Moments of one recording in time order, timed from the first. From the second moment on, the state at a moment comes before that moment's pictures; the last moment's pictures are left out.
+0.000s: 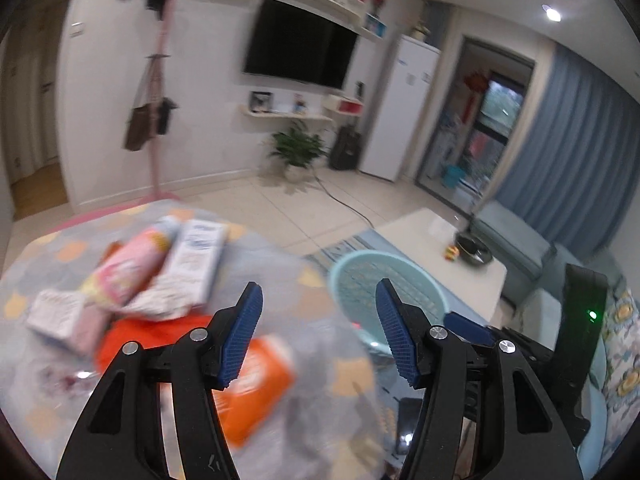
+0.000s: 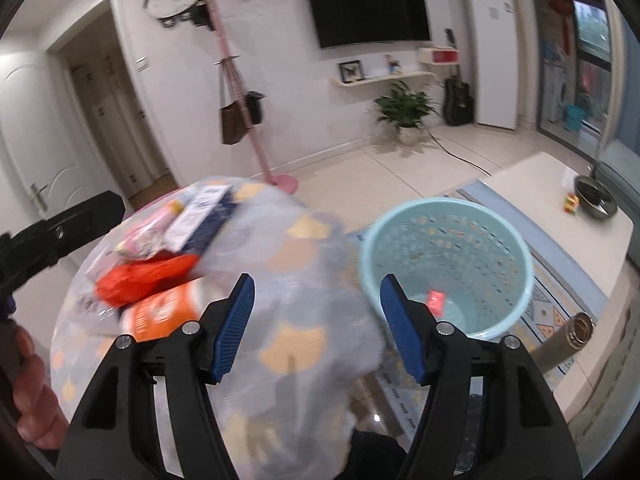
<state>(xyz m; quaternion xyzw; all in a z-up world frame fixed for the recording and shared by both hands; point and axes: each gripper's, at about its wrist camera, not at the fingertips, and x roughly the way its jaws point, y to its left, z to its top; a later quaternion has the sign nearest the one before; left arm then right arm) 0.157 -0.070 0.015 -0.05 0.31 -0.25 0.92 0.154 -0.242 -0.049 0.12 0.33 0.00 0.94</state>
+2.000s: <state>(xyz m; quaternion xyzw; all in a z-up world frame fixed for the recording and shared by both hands) 0.104 0.012 -0.073 0.03 0.42 -0.20 0.88 0.204 -0.179 -0.120 0.26 0.44 0.07 0.86</state>
